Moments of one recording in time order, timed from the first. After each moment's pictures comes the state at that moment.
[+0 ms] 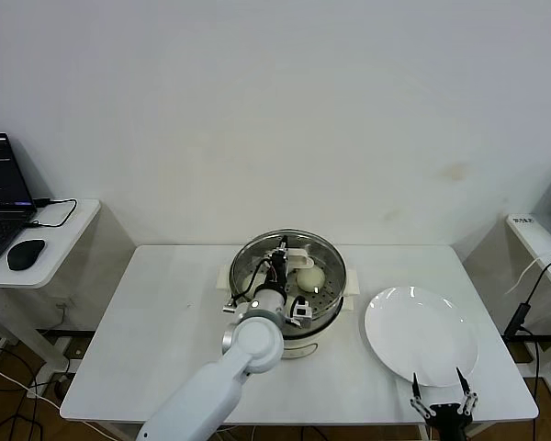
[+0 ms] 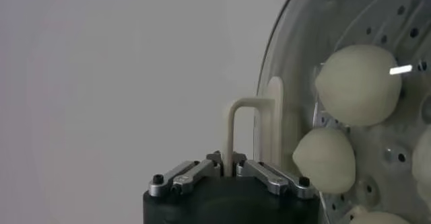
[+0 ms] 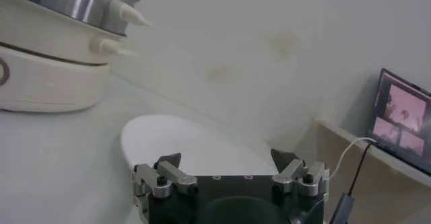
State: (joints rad) left arm 0.72 -1.34 0.21 -1.67 1.27 0.56 0.28; right arm -1.68 1.58 0.85 1.77 -0.29 0.38 -0.03
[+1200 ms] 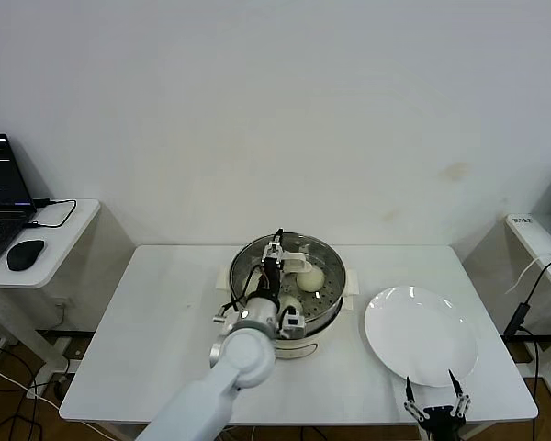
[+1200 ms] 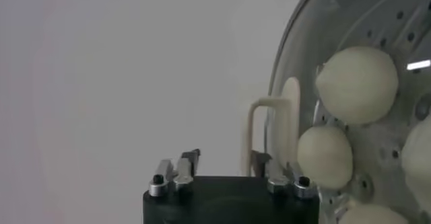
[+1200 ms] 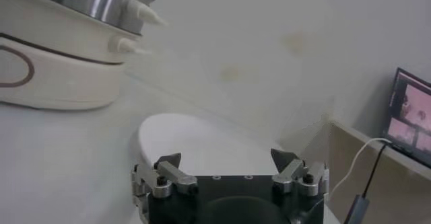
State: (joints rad) left arm 0.83 -1.31 0.15 -1.80 1.26 0.54 0.25; right arm -1.69 1.58 0.83 1.76 -0.30 0.38 -0.04
